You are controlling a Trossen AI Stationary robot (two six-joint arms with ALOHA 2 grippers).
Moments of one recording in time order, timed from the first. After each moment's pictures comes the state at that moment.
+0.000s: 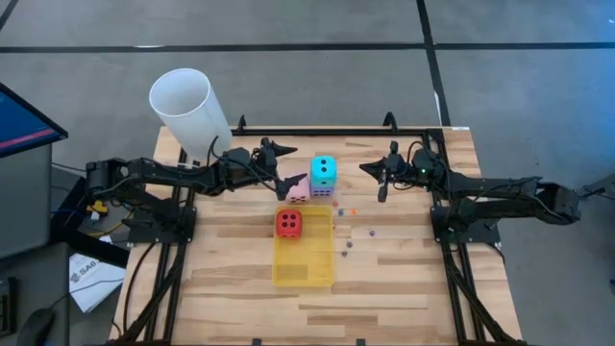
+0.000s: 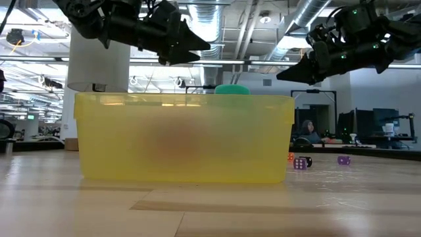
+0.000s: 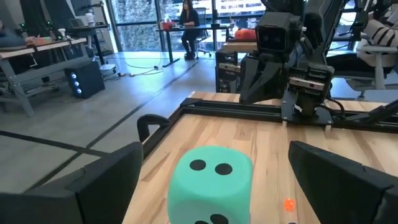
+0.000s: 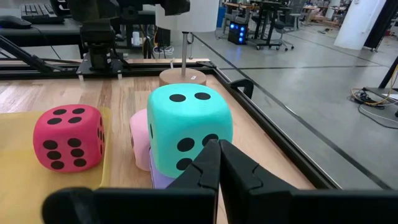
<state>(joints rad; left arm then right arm) 0.23 1.36 0.66 0.62 -0.13 0.07 -0.45 0.97 0.29 0.51 -0.13 -0.11</state>
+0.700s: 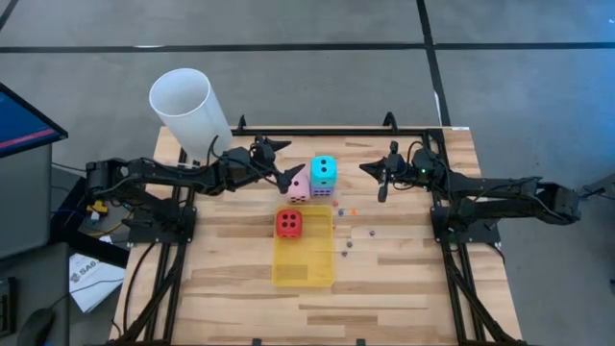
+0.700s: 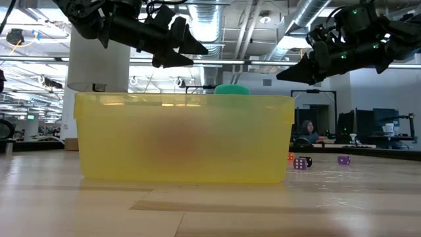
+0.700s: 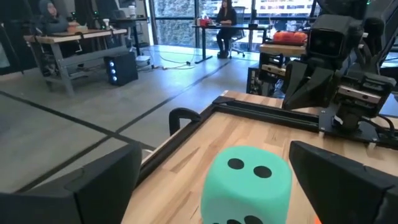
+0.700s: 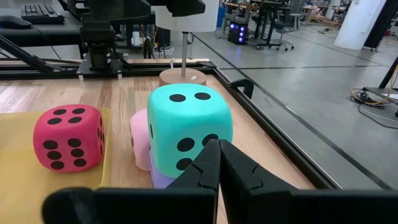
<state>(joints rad) 0.24 1.36 0.66 0.61 -0.29 0.00 -0.45 0.97 0.29 0.51 -0.13 -0.11</state>
